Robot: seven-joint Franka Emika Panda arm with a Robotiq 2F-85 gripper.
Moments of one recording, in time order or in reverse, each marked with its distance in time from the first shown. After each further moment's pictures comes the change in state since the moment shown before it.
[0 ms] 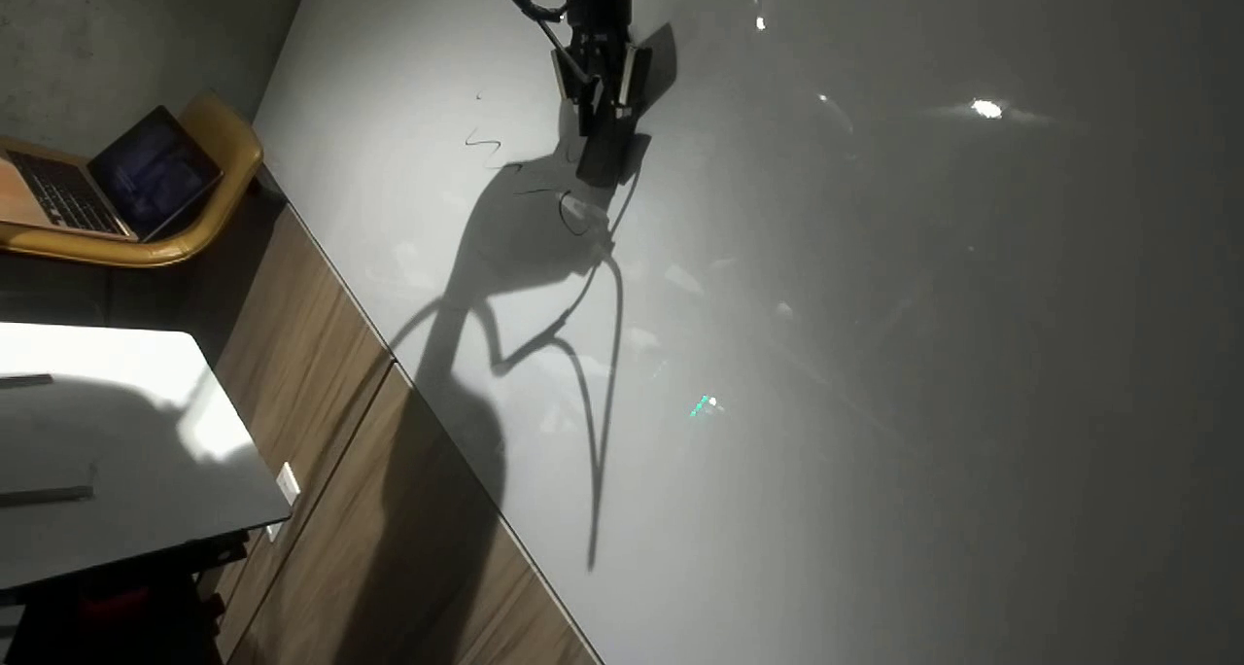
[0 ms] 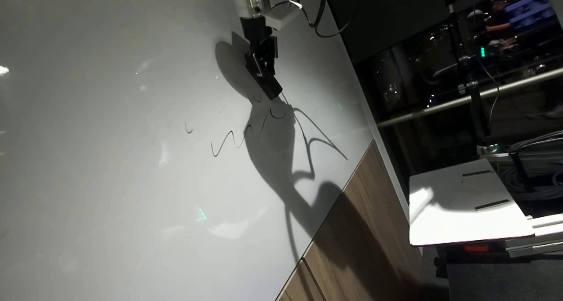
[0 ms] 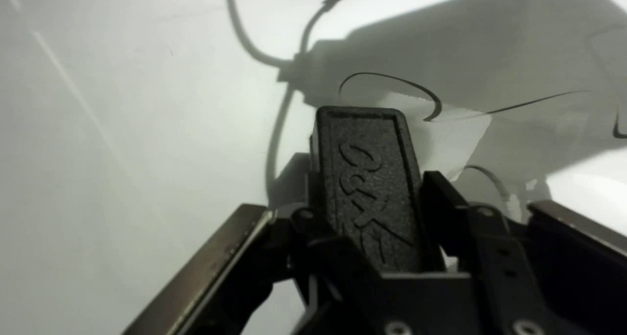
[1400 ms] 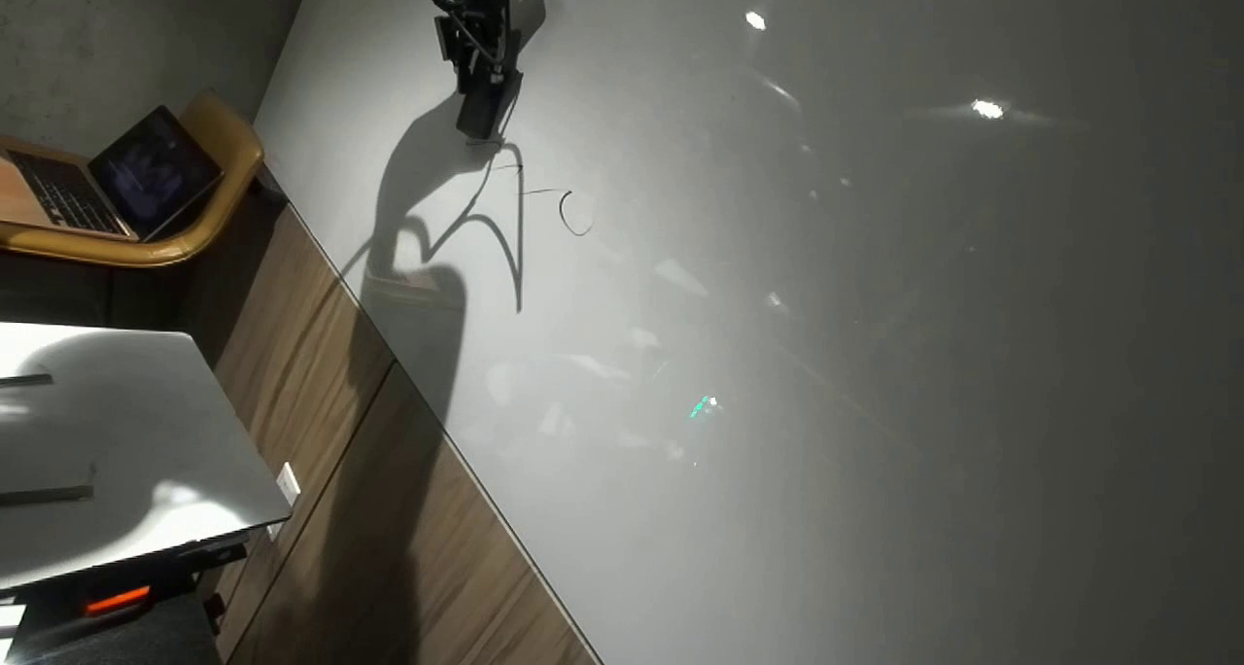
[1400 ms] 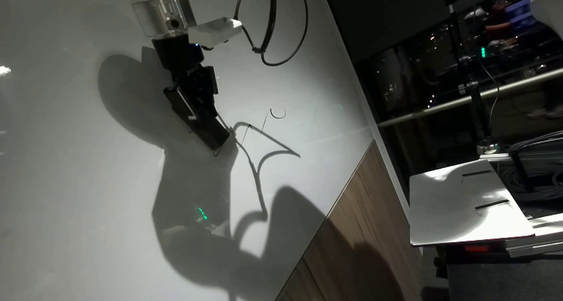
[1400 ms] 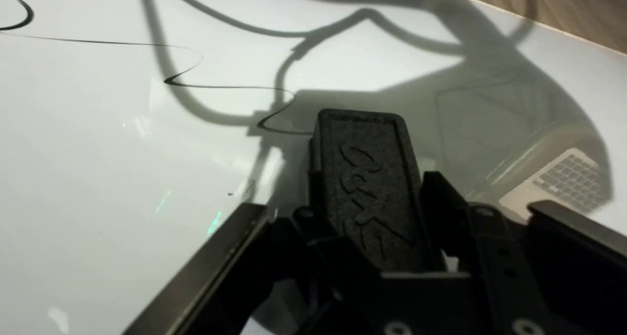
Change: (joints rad) arm 0.309 0.326 0.108 0.358 -0.019 -0.210 0.075
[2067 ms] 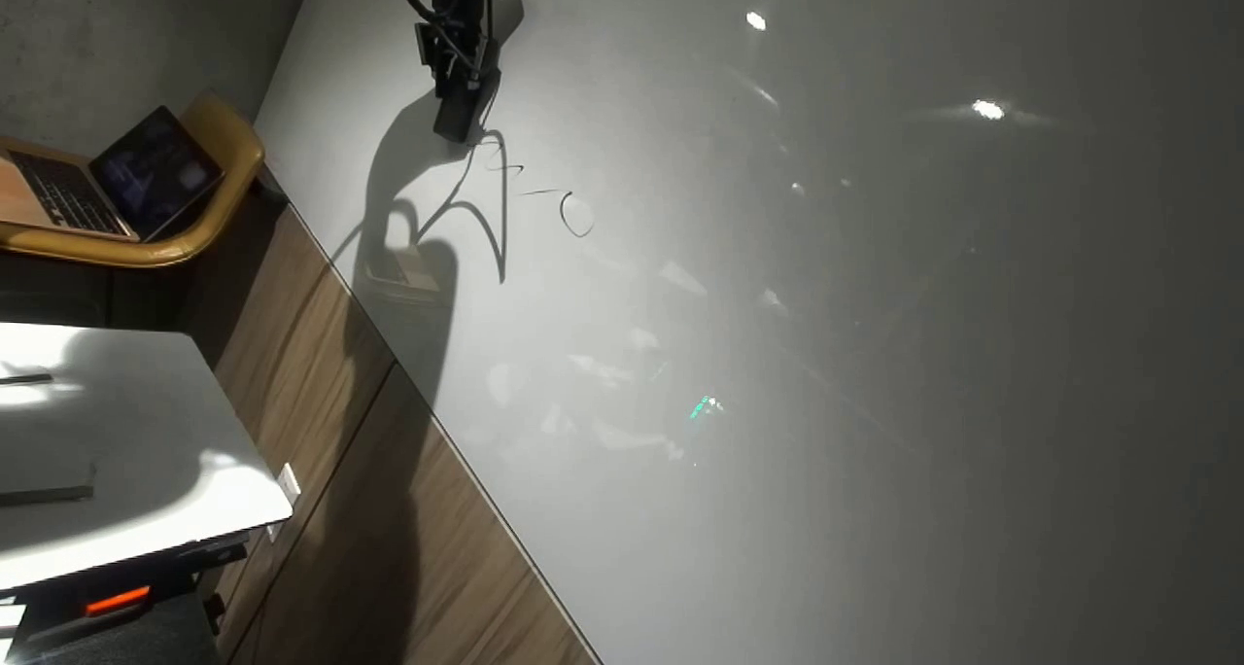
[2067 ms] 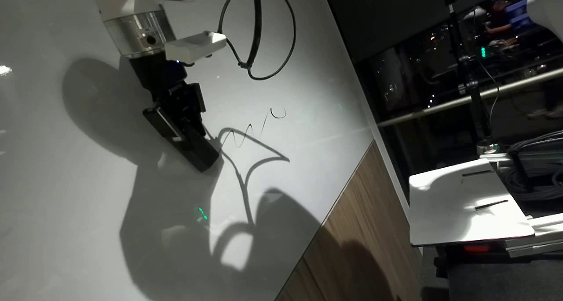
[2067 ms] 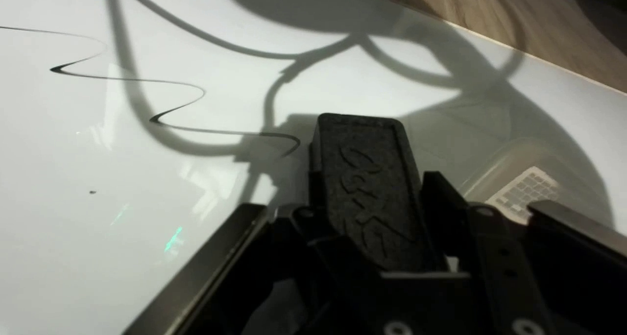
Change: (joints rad) arm 0.069 0.132 -0.002 0.145 0.017 -0.073 0.002
